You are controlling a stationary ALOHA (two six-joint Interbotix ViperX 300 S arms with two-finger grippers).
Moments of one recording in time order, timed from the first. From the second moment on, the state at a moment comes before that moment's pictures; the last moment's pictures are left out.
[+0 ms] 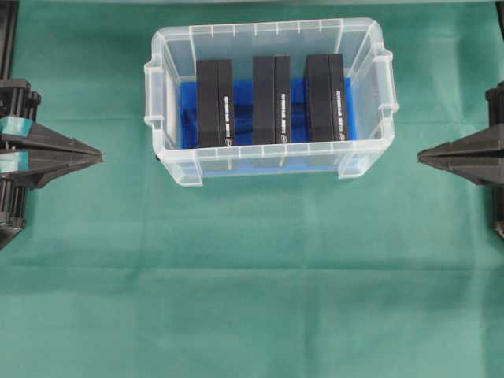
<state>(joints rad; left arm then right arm) 0.00 -0.97 1.17 0.00 -0.29 0.00 0.00 -0.96 1.17 0.00 -0.29 0.00</state>
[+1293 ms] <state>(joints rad) -0.02 -0.96 0.76 0.01 0.37 -0.10 0.00 -0.93 0.74 0.00 0.49 0.10</state>
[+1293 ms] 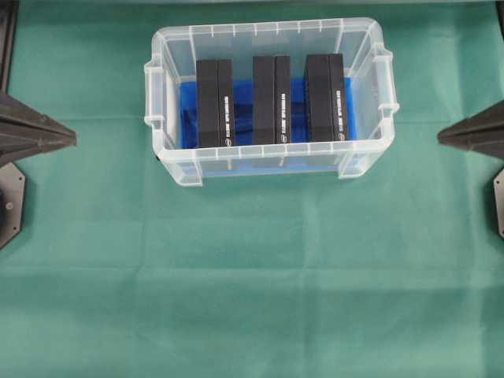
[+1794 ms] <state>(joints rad) -0.02 -0.90 0.70 0.01 1.06 -0.50 0.00 -0.76 0.63 -0.07 1.25 0.40</state>
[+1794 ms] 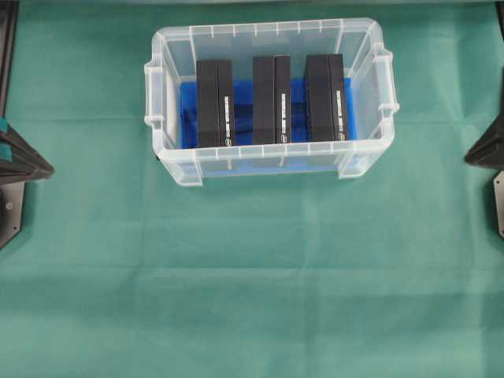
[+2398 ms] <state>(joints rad) -0.02 -0.86 0.63 0.01 1.29 -0.63 -0.01 -0.66 0.54 -0.10 1.48 0.60</state>
